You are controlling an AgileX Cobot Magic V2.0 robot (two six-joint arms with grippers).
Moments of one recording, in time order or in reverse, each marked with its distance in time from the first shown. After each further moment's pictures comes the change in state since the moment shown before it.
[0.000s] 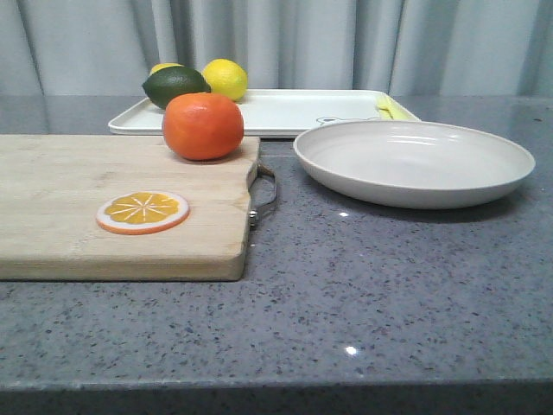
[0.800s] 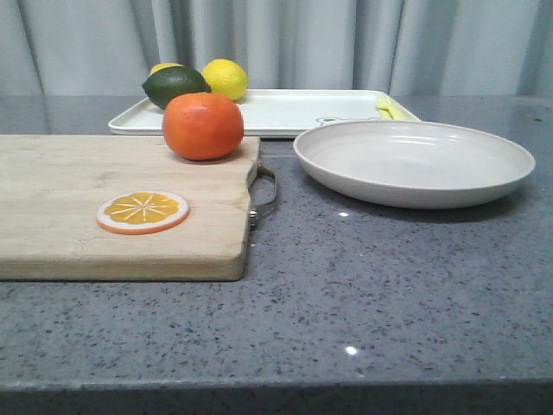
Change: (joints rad) left arm 0.000 0.000 0.000 0.000 0.000 0.000; right arm 0.000 0.000 0.000 0.000 0.000 0.000
